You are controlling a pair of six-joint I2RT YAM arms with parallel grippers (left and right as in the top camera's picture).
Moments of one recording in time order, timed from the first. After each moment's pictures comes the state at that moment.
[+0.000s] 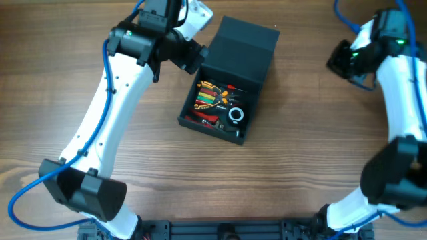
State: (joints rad) left arm -0.35 1.79 1.86 -1.01 0.02 0.34; right arm -0.18 1.83 1.53 -0.90 -0.32 0.37
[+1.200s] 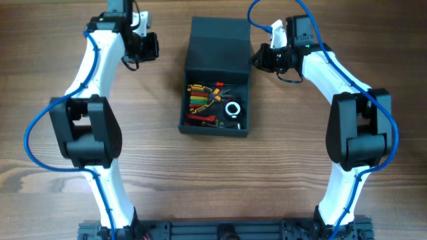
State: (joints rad) left arm -0.02 2.18 1.86 -0.89 0.32 -0.11; right arm 0.13 2.12 1.51 -0.41 -0.56 0.33
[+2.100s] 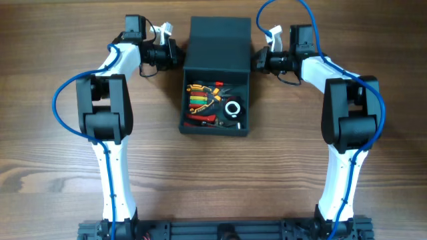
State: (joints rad) left arm -0.03 2.49 1.85 -0.48 0.94 -0.32; right arm 0.08 2.31 1.51 -0.09 -0.91 0.41
